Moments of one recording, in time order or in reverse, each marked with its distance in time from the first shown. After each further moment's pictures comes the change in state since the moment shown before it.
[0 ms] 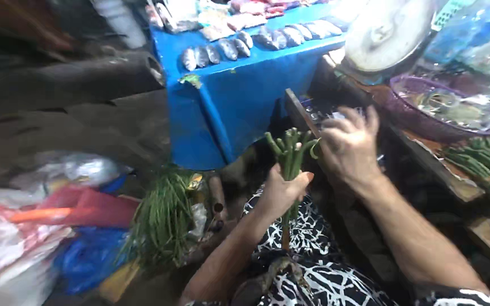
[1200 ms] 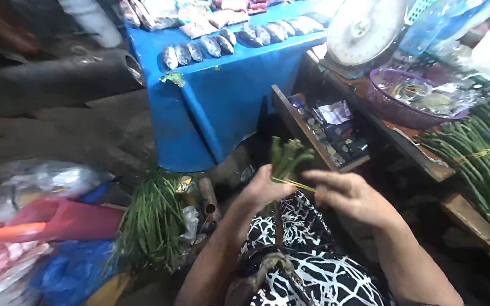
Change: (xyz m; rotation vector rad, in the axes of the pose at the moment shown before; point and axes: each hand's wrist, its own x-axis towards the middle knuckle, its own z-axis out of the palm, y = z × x) left_hand -0.002 -0.001 -0.026 0.216 -0.218 -0.076; right_hand -0.078 -0.027 -0.048 1.045 -0.422 0.278
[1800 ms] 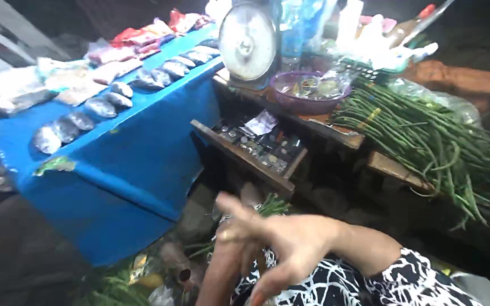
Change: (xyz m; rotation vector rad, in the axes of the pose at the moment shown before) left_hand -0.022 0.003 0.039 0.868 -0.057 0.008; right_hand -0.005 -0.044 0.026 0.167 -0.160 -0.105
